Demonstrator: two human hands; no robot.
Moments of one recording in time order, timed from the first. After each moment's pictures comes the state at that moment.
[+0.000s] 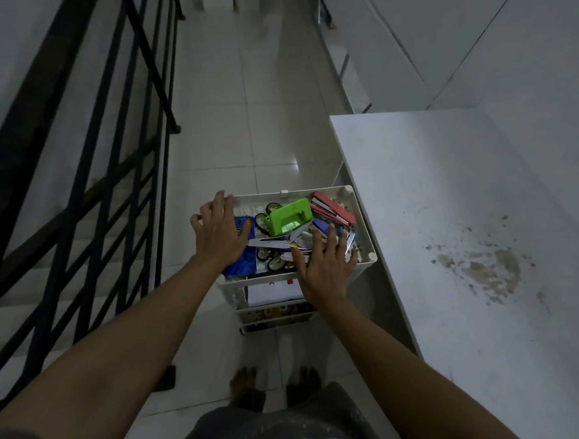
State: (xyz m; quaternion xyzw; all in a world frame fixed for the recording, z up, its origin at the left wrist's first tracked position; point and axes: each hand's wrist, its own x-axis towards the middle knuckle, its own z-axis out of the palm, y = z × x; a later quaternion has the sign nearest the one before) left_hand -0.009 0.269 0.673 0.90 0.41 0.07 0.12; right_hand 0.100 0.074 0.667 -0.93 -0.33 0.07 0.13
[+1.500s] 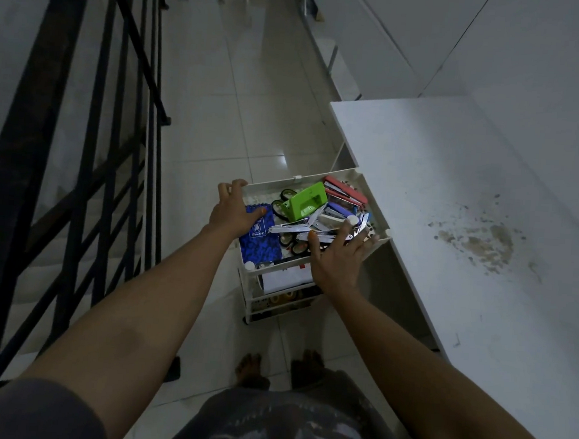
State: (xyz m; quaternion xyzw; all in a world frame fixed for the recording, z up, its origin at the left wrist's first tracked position) left_hand -0.021 0.292 0.671 0.85 0.39 0.07 0.35; right_hand 0.052 0.071 0.676 -0.96 -0.17 0.10 0.18
